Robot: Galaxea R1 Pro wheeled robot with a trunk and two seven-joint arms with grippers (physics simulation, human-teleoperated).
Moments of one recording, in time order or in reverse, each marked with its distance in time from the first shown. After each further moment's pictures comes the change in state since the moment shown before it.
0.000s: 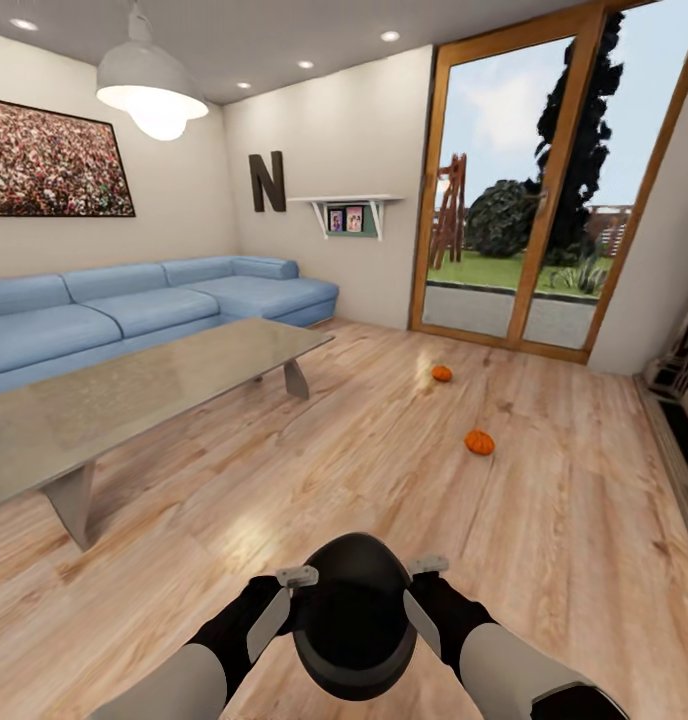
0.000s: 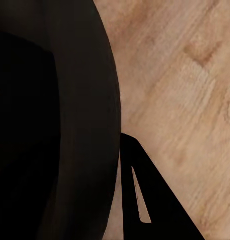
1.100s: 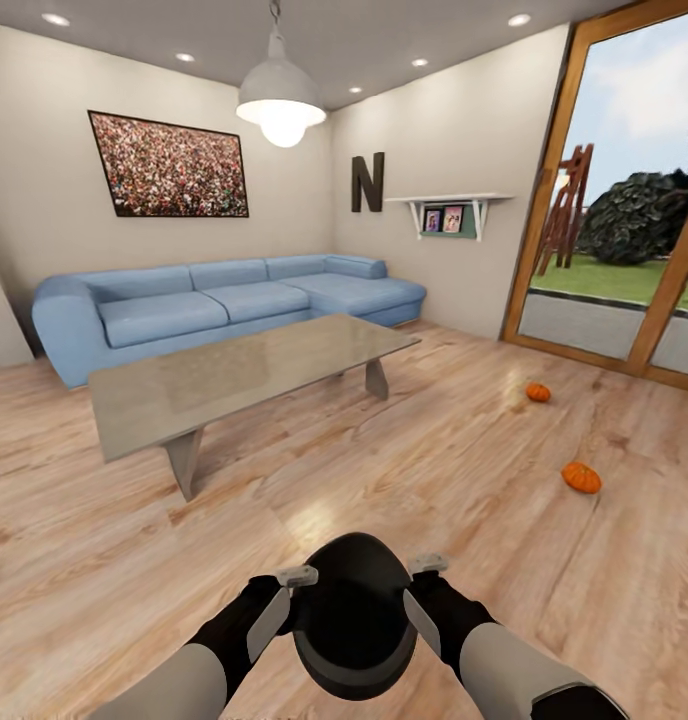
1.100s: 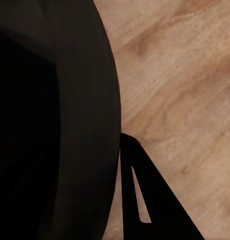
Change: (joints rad) left arm 0.000 -0.001 0.010 0.000 -0.006 0.001 -0.002; right arm 0.000 0.000 -0.001 -0.004 0.004 0.005 0.000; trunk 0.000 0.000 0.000
